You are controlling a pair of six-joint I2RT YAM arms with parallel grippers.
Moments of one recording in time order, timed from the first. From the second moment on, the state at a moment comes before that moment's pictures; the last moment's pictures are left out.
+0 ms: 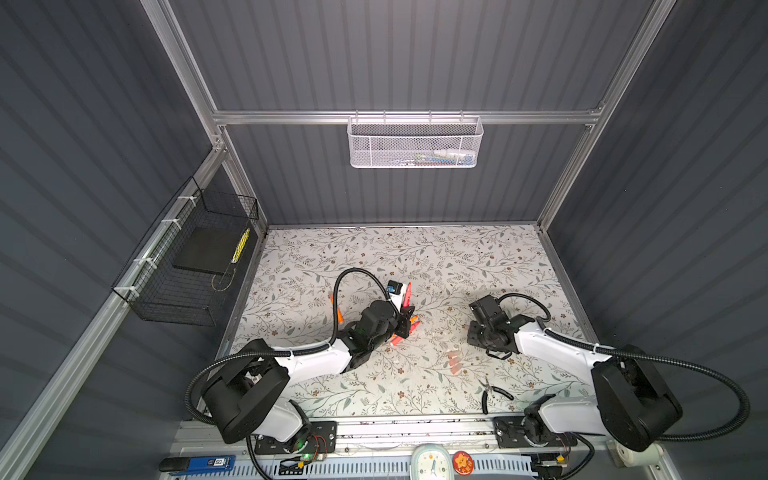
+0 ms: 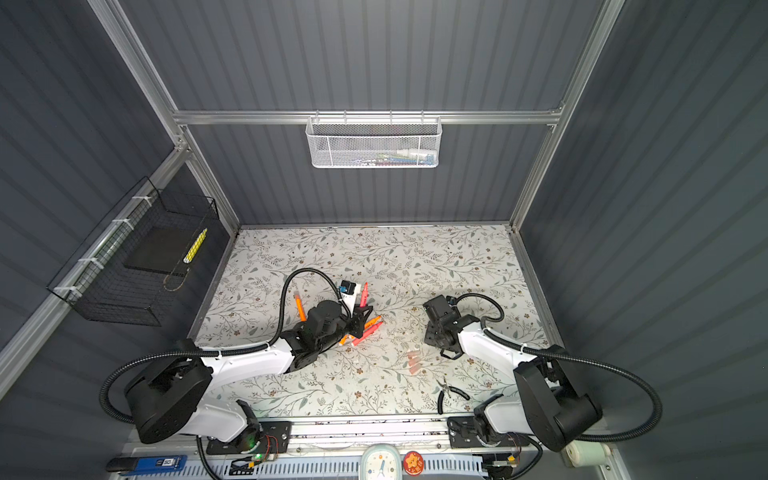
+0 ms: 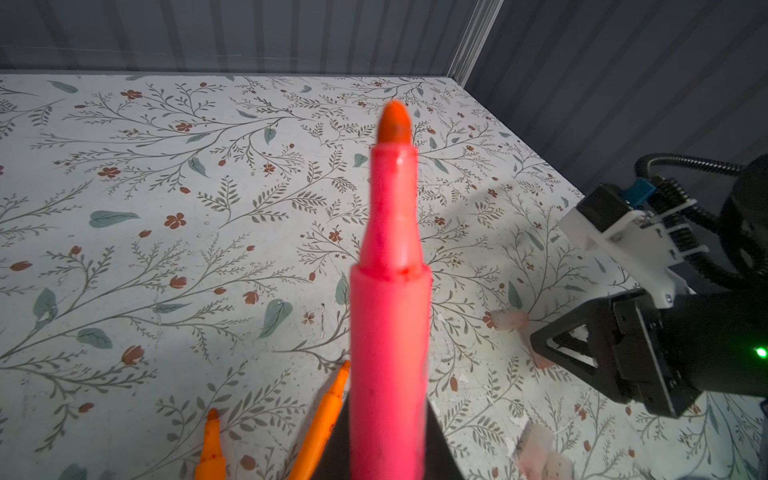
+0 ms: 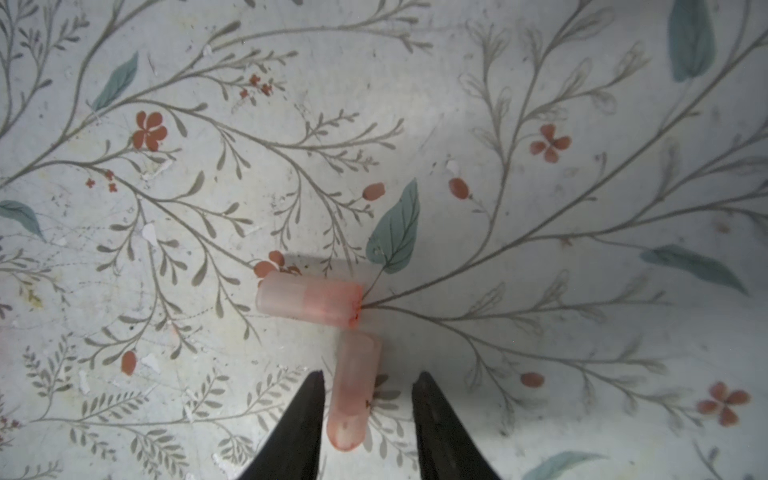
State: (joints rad) left arm -0.88 1.45 0.63 0.44 -0.09 -0.35; right arm 0.48 1.36 0.62 -0.45 0.18 0.70
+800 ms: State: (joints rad) left arm -0.88 1.45 0.63 0.44 -0.08 -0.35; right arm 0.47 1.44 0.66 -0.42 0.16 0.70
